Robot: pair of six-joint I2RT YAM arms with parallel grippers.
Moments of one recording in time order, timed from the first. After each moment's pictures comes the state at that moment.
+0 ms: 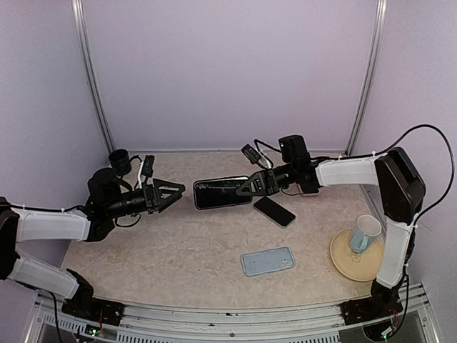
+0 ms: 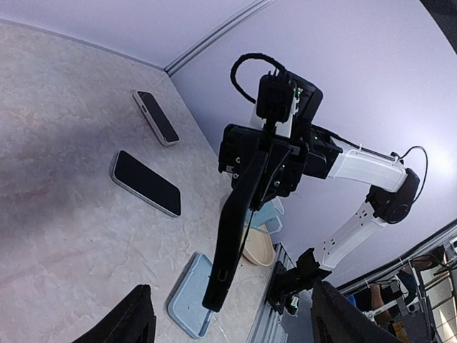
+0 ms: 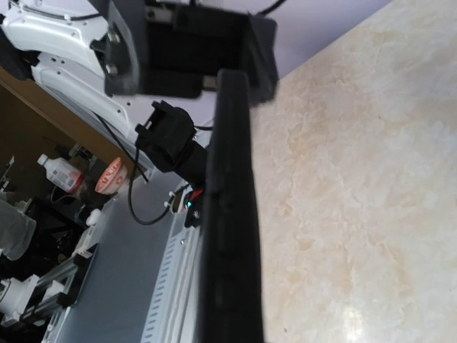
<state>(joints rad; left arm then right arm) -0.48 1.27 0.48 0.74 0.66 -0.88 0.57 1.94 1.30 0.13 -1.29 0.23</state>
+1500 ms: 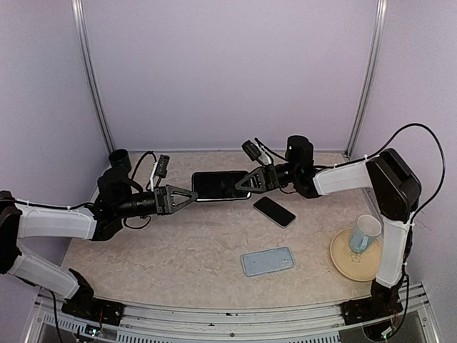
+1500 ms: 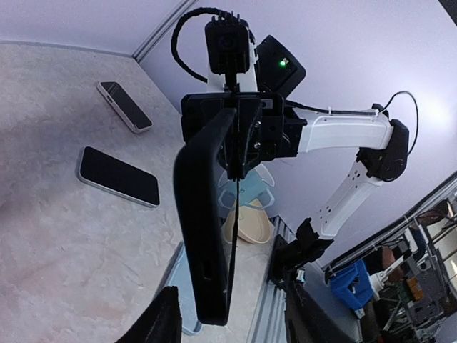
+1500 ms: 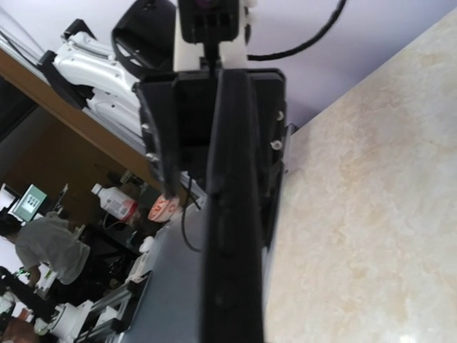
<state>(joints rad) -0.61 1.32 0.54 0.71 0.66 -0.75 0.58 1.98 1.21 0.74 -1.35 0.77</state>
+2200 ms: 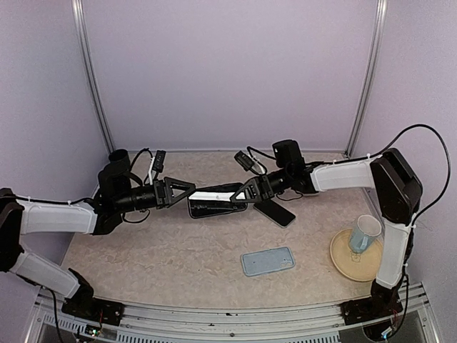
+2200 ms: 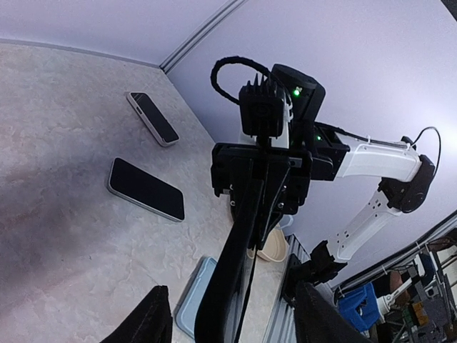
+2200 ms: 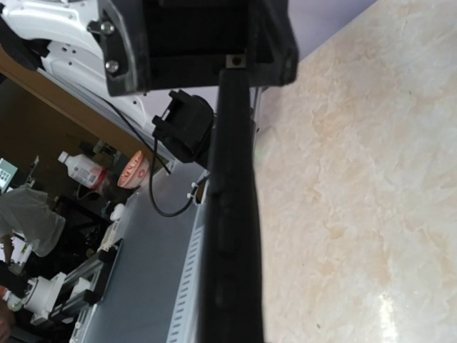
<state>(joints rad) -0.55 1.34 0.58 0.66 0.62 -0.76 0.62 1.95 1.28 0.20 -1.29 0.34</state>
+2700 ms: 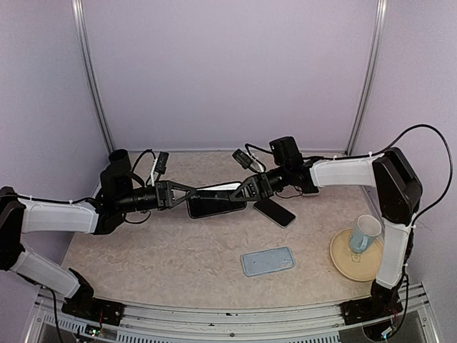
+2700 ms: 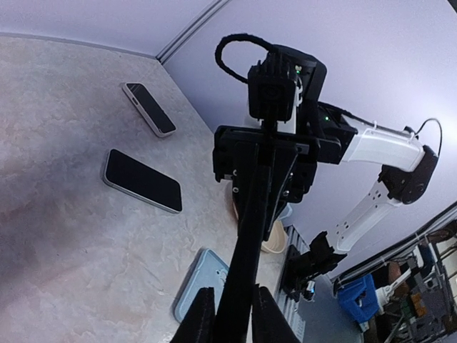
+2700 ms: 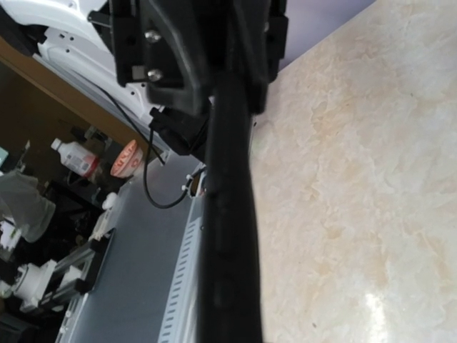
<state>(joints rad) -0.56 1.35 0.58 0.65 0.65 -0.75 0.63 1.95 1.34 0.05 -1.28 0.23</state>
